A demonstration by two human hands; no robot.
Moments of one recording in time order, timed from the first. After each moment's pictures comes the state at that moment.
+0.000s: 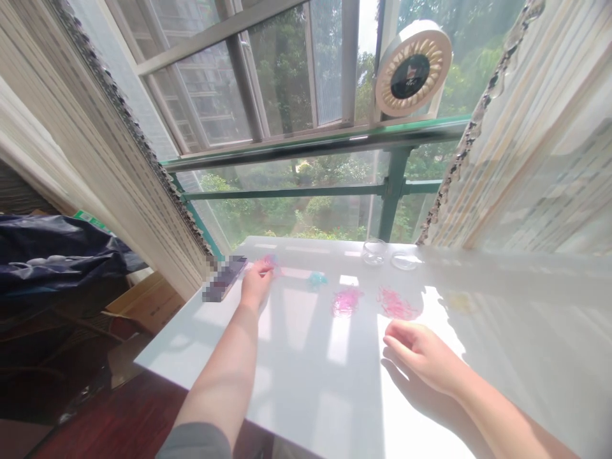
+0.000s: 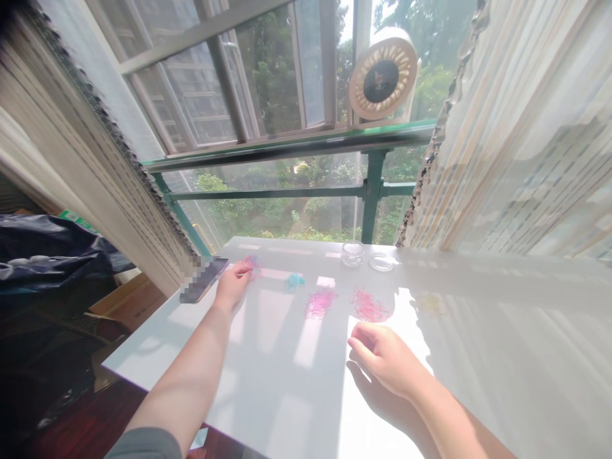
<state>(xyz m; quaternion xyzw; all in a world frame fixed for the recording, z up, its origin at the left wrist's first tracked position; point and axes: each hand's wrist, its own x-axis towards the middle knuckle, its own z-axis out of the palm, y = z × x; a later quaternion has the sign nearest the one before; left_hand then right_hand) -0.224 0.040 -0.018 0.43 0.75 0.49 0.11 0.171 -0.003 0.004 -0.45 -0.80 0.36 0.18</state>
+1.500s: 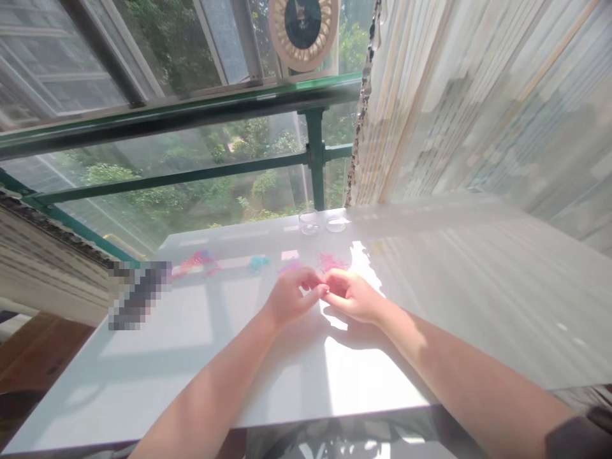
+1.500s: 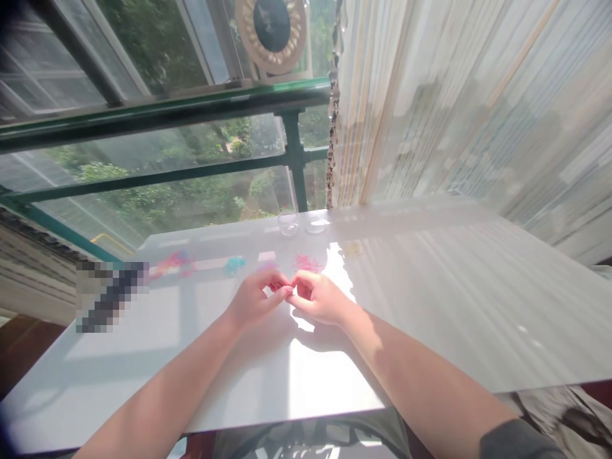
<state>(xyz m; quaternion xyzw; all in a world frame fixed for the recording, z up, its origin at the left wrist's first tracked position) -0.011 0.000 0.027 0.76 0.45 0.36 0.30 0.171 0.003 -0.003 -0.40 -0.75 0.41 0.32</state>
